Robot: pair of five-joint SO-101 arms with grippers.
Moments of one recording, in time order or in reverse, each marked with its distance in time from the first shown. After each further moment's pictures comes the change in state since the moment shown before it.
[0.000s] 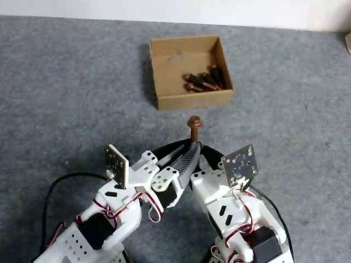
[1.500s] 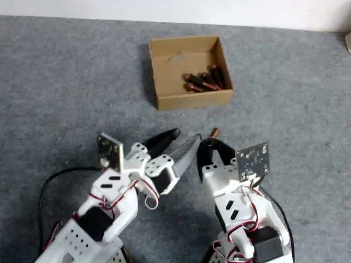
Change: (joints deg) left arm -5.6 8.0 -4.8 2.9 2.0; right arm 8.8 -0.1 0.5 -0.1 -0.8
